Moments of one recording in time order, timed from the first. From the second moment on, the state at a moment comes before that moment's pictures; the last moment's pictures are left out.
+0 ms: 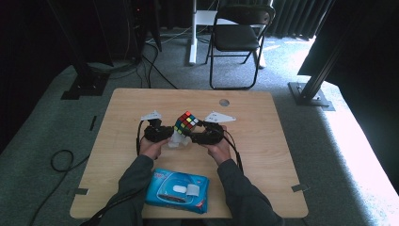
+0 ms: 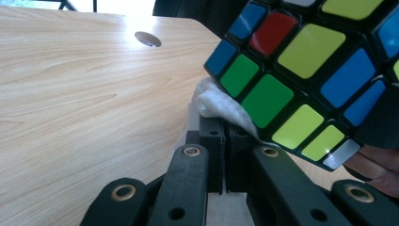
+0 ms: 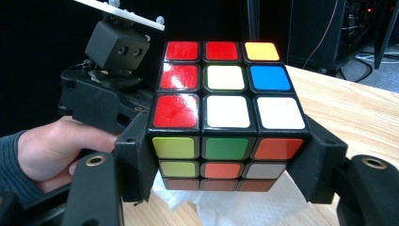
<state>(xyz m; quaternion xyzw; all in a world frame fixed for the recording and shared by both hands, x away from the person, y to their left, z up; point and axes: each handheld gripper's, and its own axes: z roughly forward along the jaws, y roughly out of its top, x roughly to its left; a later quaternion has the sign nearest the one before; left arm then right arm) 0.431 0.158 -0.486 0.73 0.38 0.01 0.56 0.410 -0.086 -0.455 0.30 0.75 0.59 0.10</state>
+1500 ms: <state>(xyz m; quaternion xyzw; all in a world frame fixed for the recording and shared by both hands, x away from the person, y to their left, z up) 0.414 0.159 -0.493 0.77 0.32 -0.01 0.56 0.419 -0.102 -0.462 0.36 0.73 0.56 0.15</state>
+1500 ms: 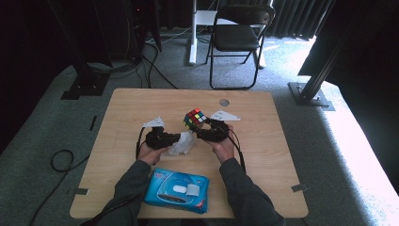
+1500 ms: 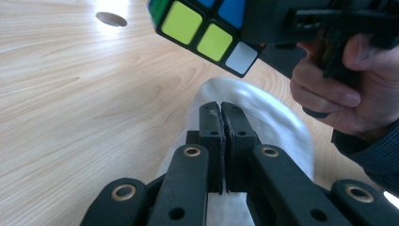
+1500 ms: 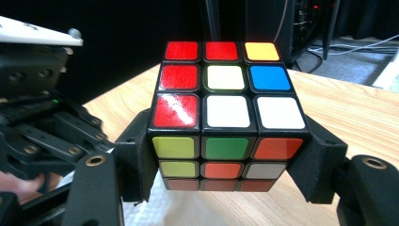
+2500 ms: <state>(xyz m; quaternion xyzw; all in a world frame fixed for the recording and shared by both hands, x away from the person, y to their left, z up) 0.412 0.165 -0.495 0.76 0.33 0.00 0.56 0.423 -0.120 -0.499 0.43 0.74 0.48 0.21</state>
